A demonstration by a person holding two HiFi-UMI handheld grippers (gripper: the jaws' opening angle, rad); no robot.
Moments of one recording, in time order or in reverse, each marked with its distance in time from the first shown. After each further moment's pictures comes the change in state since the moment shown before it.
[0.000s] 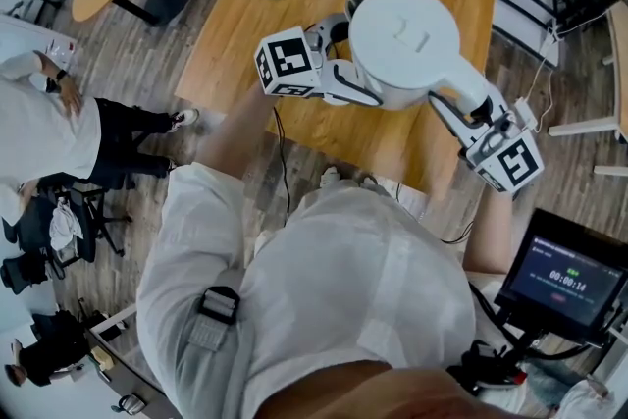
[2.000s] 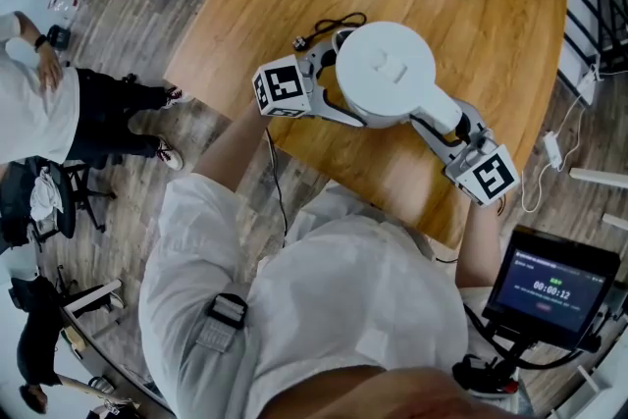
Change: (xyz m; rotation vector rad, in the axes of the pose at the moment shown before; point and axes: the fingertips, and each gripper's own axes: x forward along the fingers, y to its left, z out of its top) left arm -0.080 0.034 -0.263 -0.124 0.008 0.110; right arm 0.160 0.031 -0.213 0.091 0.069 0.164
